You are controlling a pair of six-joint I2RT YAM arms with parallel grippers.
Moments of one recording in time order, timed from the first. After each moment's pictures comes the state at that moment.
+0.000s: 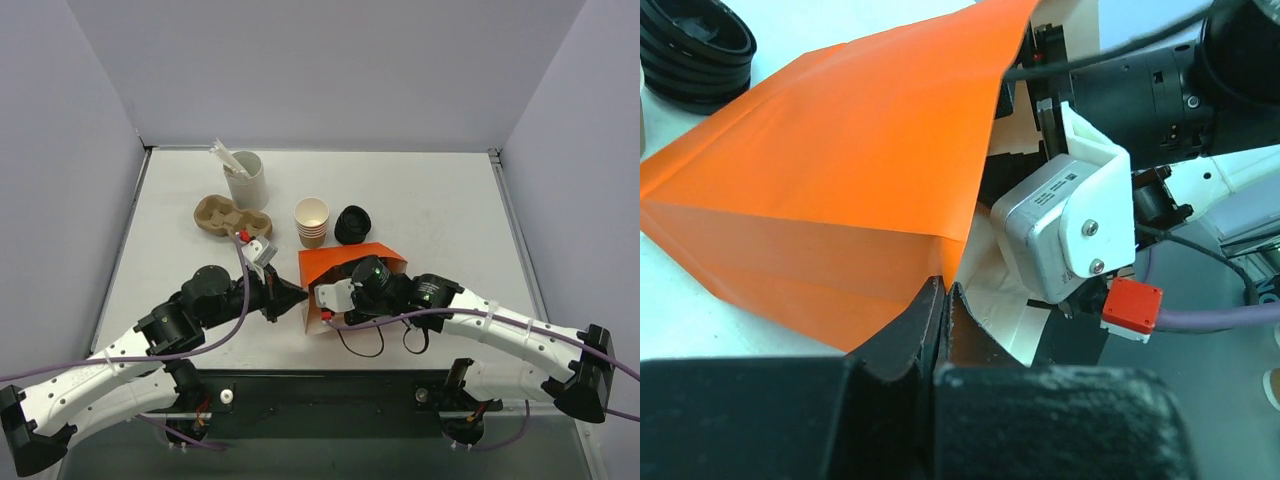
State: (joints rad) left arm -0.95 0.72 0.68 -0.15 0.11 -0.49; right arm 1.04 1.12 0.89 -0.64 0.31 -0.92
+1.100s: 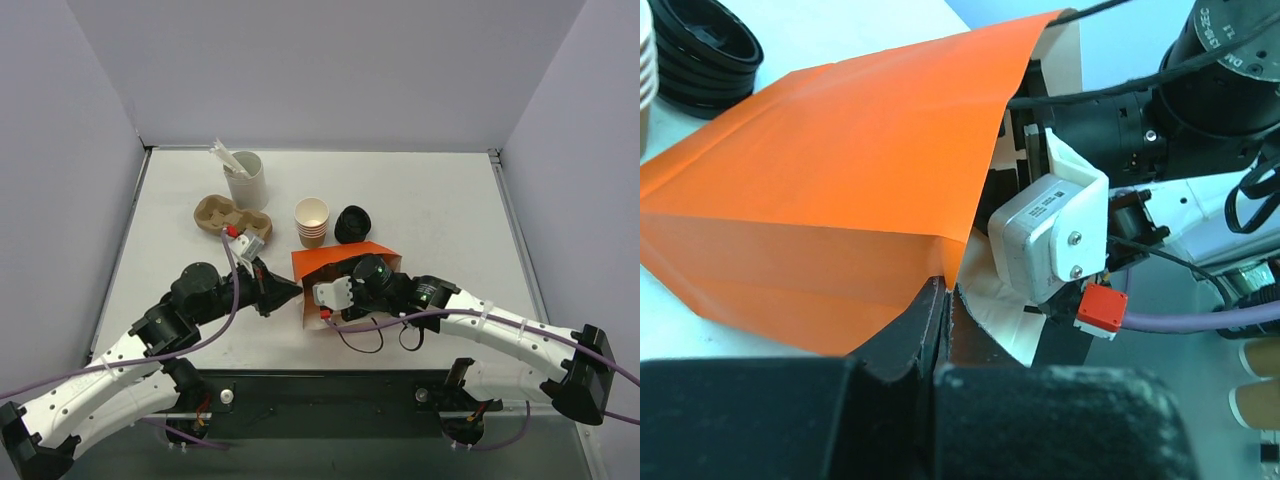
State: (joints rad) left arm -0.84 0.68 0.65 -0.12 0.20 -0.54; right arm 1.00 1.12 0.83 -0.48 0.27 -1.00
